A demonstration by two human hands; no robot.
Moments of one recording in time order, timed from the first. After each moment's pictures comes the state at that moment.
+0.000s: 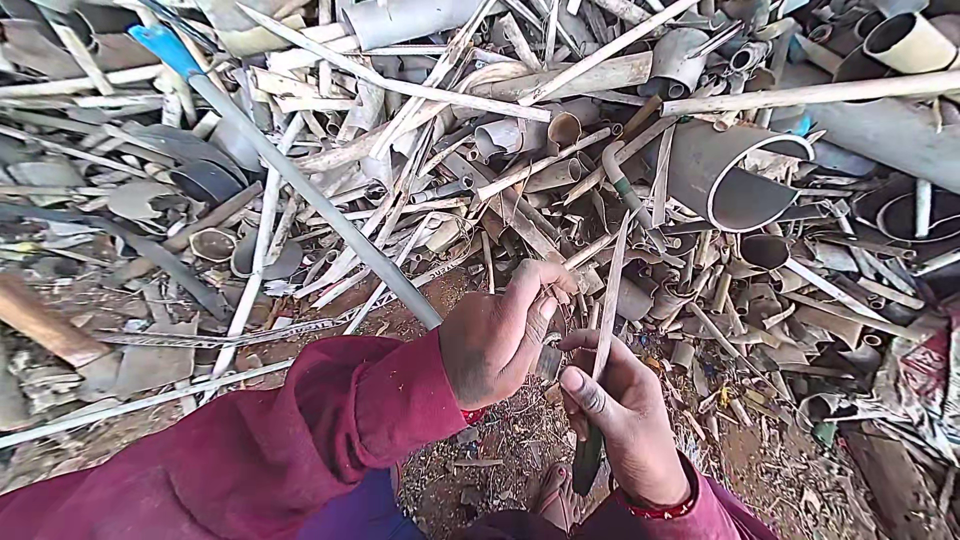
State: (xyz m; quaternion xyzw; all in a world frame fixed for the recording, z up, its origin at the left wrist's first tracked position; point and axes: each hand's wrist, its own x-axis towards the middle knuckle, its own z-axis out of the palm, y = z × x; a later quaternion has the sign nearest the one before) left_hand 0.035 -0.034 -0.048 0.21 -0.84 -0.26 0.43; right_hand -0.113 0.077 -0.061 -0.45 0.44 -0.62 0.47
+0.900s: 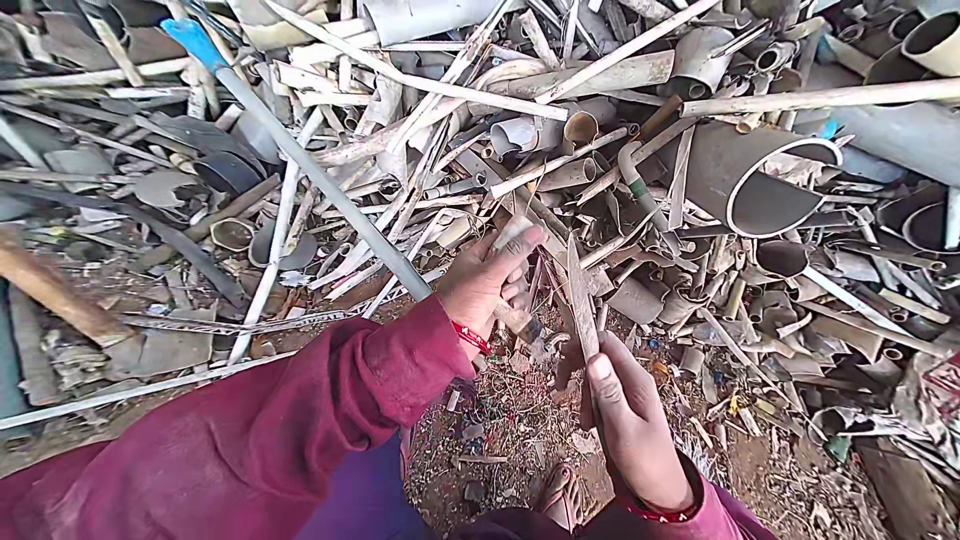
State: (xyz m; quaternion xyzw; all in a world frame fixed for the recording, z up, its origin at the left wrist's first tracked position) left_hand 0.025 -0.056 -0.026 0.38 -0.35 -0.73 0.44; right_hand -0.112 0.073 -0.069 -0.55 0.54 -0.53 0.37
